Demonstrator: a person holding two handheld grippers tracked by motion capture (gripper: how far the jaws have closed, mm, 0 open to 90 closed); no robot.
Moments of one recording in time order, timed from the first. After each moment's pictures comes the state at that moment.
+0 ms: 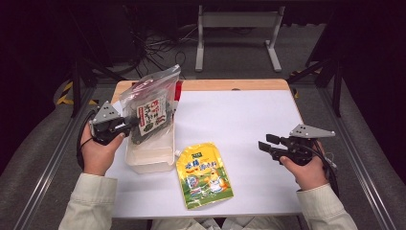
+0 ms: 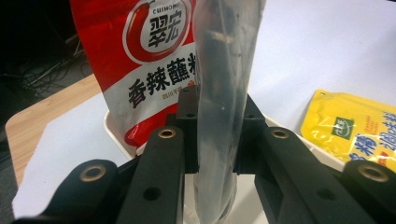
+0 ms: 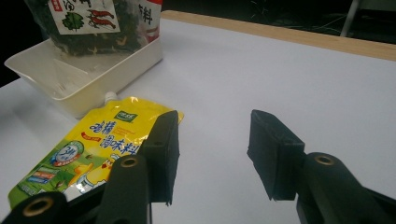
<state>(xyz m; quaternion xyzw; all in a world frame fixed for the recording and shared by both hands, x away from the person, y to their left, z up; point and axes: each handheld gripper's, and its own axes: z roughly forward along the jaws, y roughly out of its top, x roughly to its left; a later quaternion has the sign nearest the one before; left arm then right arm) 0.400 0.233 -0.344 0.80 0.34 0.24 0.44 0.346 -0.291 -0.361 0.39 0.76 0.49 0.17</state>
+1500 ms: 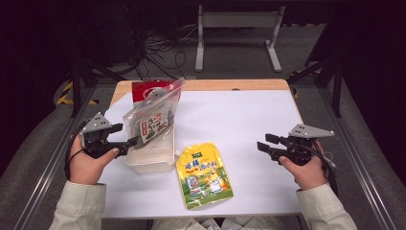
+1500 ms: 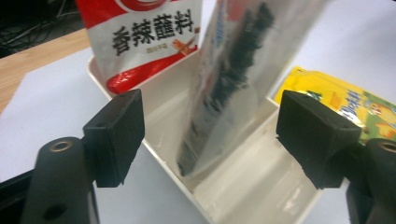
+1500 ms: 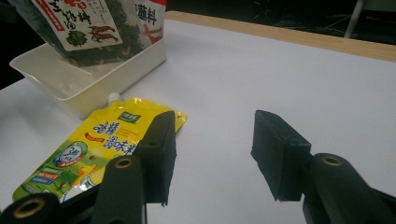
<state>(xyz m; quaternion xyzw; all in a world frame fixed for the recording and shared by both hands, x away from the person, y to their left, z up) 0.364 0.245 -0.343 0.80 0.38 0.18 0.42 0.347 -0.289 -0.360 0.39 0.76 0.49 0.16</state>
